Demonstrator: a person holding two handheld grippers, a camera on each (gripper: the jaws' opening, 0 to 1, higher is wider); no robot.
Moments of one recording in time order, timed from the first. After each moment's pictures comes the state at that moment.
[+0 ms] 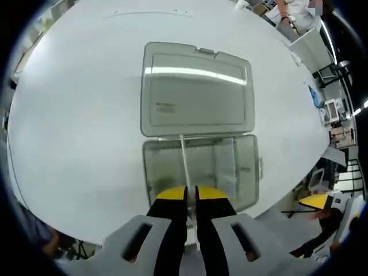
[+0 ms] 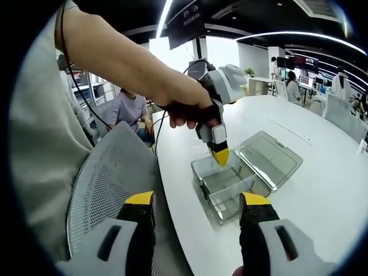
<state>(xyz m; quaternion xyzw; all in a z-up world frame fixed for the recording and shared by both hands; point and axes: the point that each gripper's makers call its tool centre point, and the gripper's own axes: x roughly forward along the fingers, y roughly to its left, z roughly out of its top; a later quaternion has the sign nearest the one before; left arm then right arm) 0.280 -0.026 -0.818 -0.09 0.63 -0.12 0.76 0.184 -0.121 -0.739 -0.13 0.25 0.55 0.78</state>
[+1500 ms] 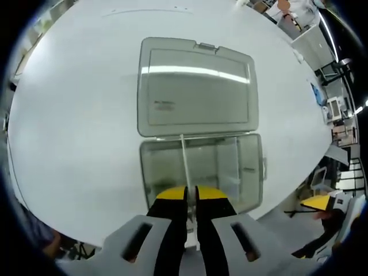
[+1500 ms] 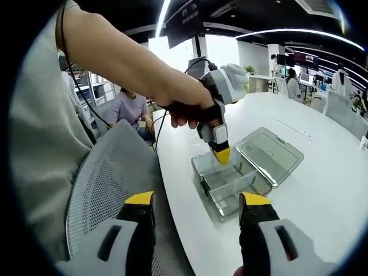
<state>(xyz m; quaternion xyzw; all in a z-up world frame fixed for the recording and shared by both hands) 0.281 -0.029 -0.826 -0.07 0.63 -0.12 0.76 0.183 -0.125 -0.745 -0.12 0.26 0.55 0.78</state>
